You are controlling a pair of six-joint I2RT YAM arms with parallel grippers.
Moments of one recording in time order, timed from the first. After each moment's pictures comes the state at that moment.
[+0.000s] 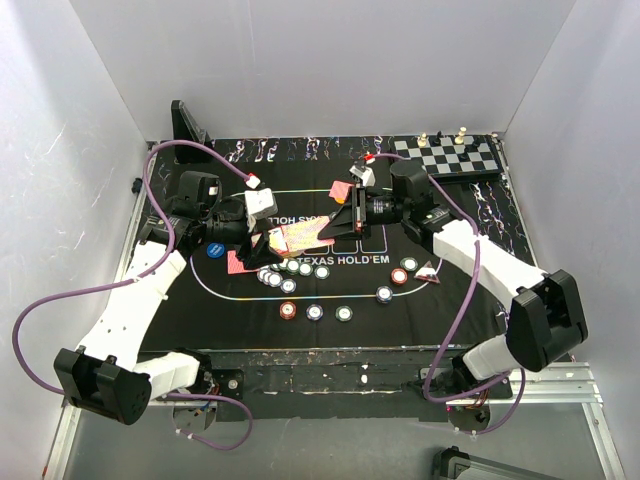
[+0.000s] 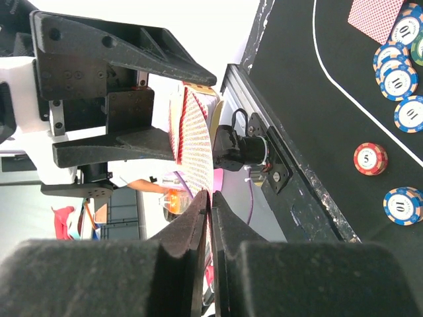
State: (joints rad) left arm -0.30 1.17 1.20 -0.82 0.90 0.64; right arm 0.56 1.45 1.10 -0.02 -0.94 1.02
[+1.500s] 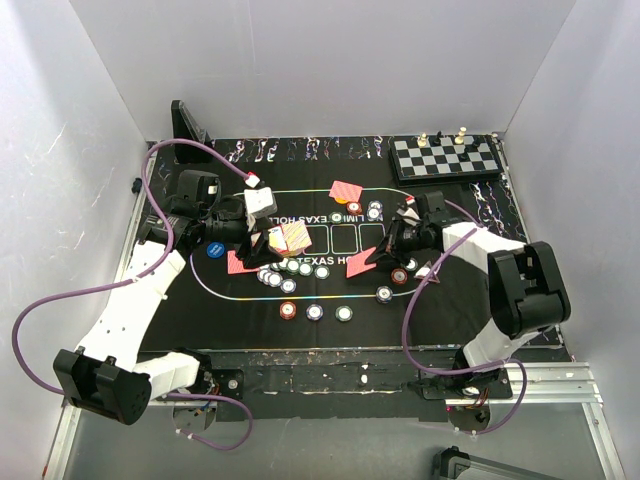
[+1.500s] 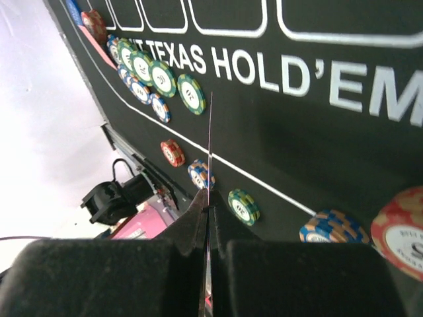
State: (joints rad) left arm -0.30 1.17 1.21 -0.83 0.90 0.64; right arm 0.27 1.60 0.87 -0.30 -0.76 0.74
